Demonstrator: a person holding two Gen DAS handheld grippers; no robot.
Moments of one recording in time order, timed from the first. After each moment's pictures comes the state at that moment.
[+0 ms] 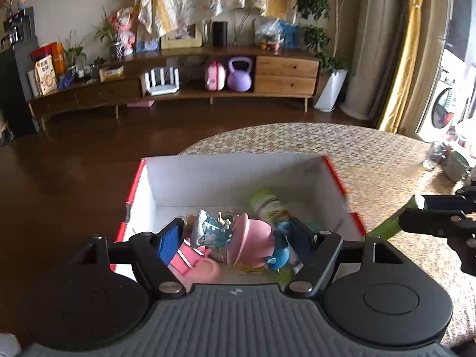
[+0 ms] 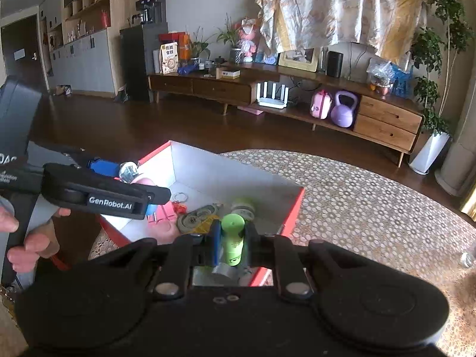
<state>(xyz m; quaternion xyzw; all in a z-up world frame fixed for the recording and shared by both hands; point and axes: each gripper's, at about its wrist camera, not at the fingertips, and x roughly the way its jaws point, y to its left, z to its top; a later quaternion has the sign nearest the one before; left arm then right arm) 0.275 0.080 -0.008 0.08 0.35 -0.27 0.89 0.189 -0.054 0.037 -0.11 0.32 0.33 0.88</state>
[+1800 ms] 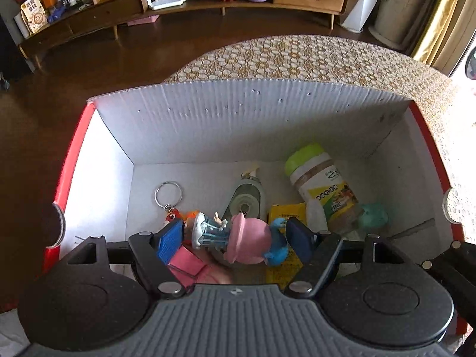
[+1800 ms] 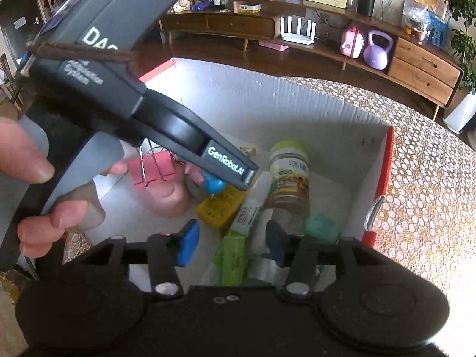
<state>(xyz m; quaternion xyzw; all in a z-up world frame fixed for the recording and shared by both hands) 0.381 0.022 -0.093 0.13 0.51 -0.22 0.82 0.234 0.021 -0.055 -0.14 0.43 0.35 0.82</state>
